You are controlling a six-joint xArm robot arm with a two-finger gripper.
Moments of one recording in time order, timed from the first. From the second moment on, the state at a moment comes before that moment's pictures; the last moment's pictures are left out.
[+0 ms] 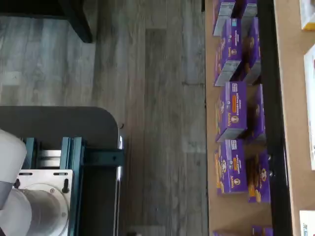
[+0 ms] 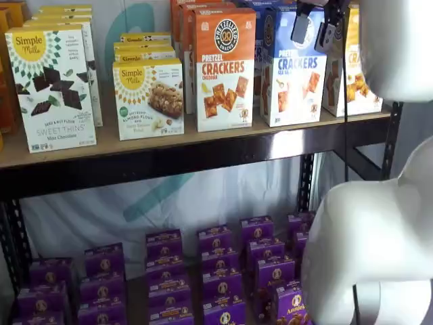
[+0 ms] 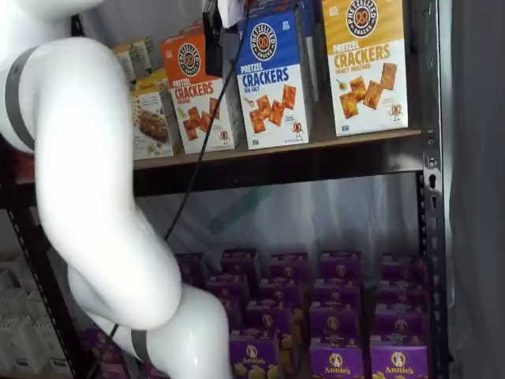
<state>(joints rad) -0.30 -0.41 -1.55 0.30 2.03 -1.75</state>
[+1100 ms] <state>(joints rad) -0.51 -0.39 -1.60 0.58 1.95 -1.79</state>
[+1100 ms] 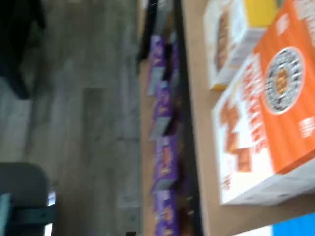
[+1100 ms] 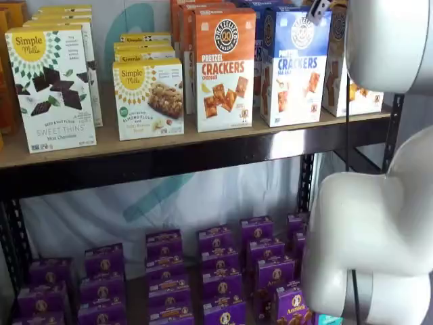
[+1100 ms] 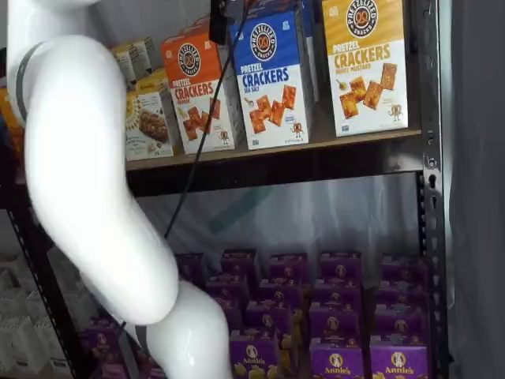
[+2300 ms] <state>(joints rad) -0.31 -0.38 -1.56 0.37 1.62 -1.75</state>
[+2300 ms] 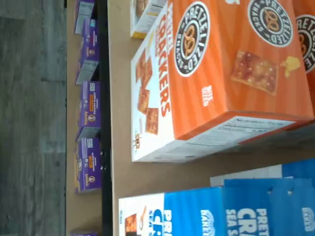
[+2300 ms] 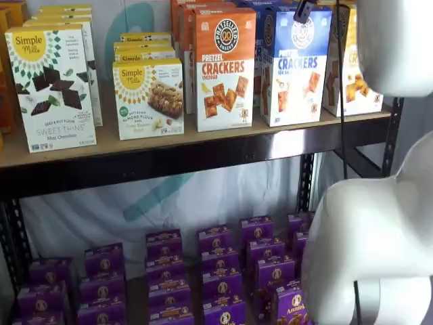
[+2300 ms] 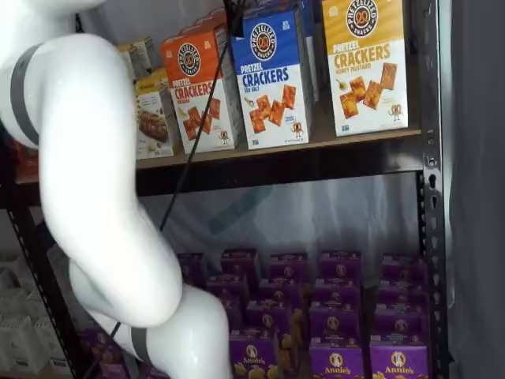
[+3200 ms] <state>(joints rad) -0.30 -0.22 -1.72 0.30 1.68 -1.76</state>
